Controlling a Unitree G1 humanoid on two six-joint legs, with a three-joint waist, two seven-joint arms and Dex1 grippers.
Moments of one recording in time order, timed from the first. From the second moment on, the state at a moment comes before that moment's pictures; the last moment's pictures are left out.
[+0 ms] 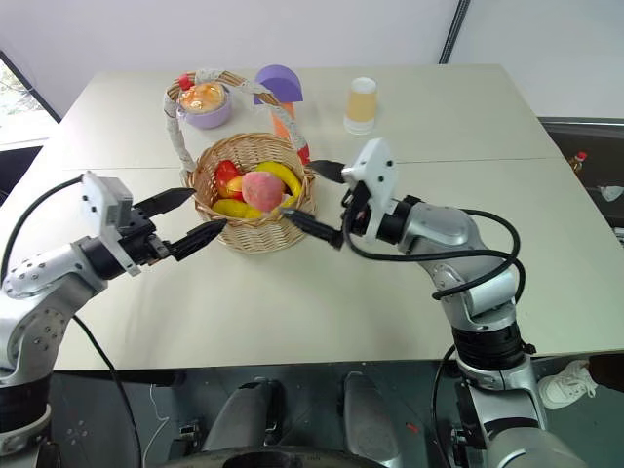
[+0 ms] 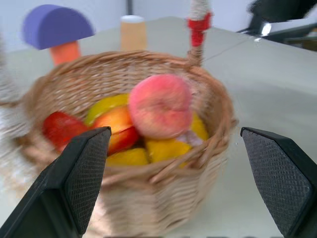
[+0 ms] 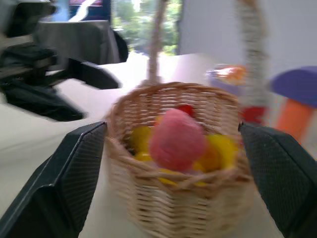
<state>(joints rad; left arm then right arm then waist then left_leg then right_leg) -0.17 0.64 0.24 -0.47 -0.64 0.60 -0.68 -0.52 -0.41 0.00 -0.34 0.44 0.63 0.64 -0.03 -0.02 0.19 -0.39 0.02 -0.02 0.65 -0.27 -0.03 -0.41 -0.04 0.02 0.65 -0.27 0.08</state>
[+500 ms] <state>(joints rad) -0.17 0.62 0.21 -0.47 -0.64 0.60 -0.65 -0.72 -0.16 0.03 0.18 0.31 0.37 0.51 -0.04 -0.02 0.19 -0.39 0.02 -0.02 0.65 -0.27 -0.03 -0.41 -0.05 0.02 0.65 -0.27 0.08</state>
